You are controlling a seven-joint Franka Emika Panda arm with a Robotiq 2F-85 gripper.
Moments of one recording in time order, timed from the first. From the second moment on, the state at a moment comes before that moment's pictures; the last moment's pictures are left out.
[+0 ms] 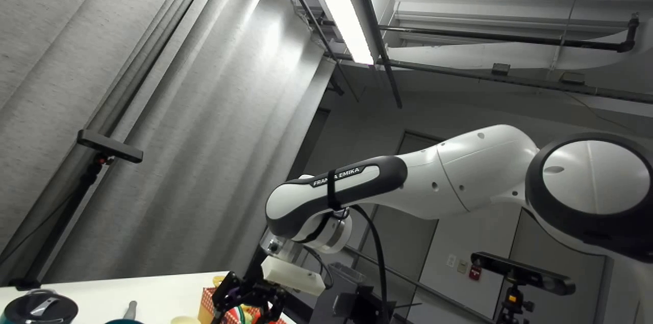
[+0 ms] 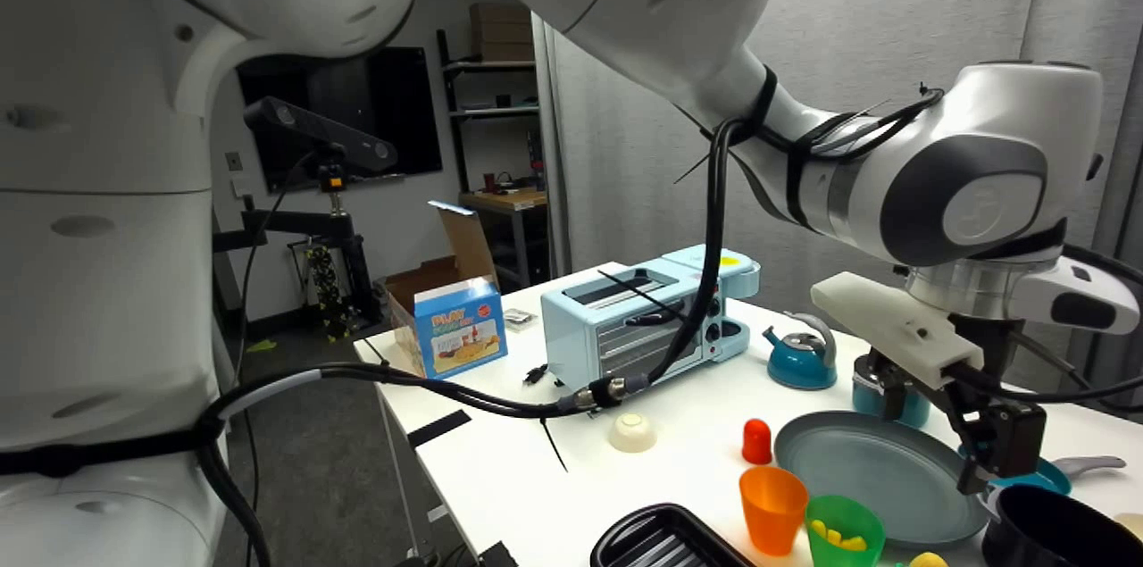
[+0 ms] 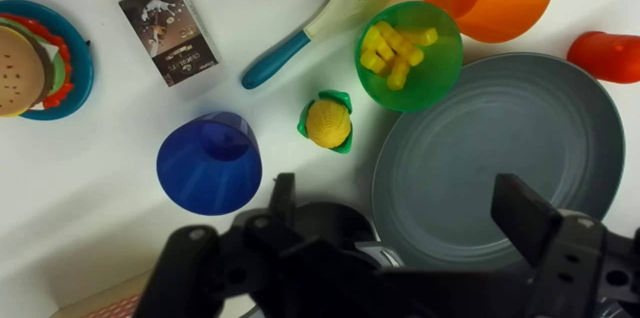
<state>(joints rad) -0.13 0.23 -0.15 -1.97 0.15 2.24 0.11</state>
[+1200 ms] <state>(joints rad) -0.12 0.37 -0.16 -1.96 0.04 2.34 0.11</state>
